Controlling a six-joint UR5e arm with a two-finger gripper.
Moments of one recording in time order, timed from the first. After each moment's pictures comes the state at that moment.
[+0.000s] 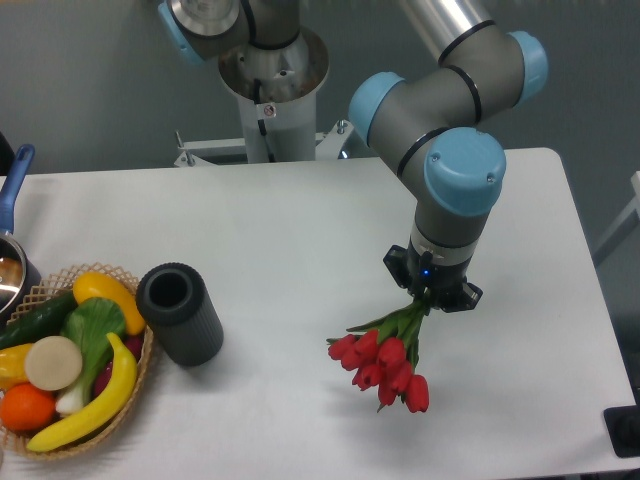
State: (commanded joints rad) arm 2.56 -1.99 -1.42 -1.23 1.55 1.14
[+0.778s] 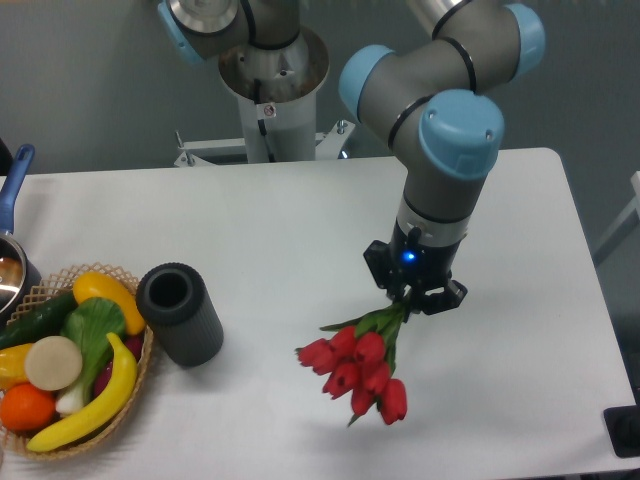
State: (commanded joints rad) arm 2.55 -1.91 -1.42 -1.10 1.15 1.06
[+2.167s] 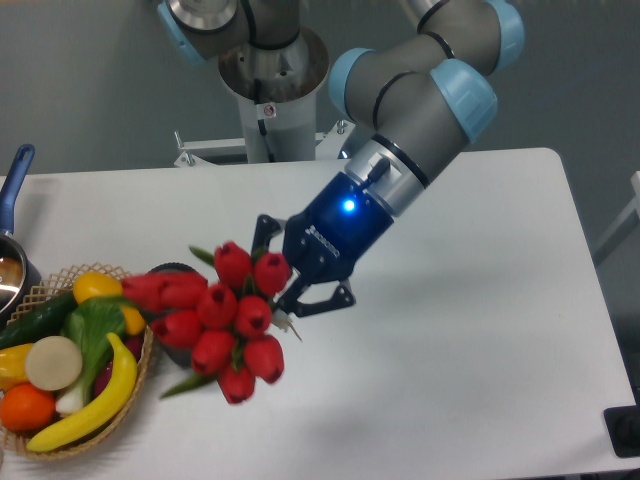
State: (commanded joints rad) arm 2.57 -1.82 -1.64 -0.83 0.29 0.95
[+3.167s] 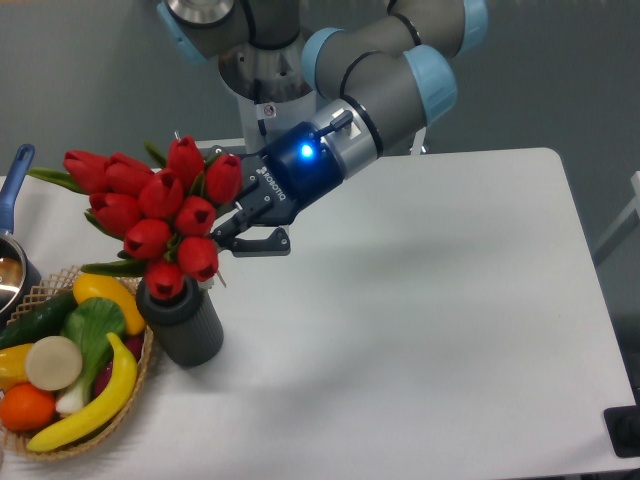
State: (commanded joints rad) arm 2.53 -1.77 -1.77 -0.81 0.13 0.96
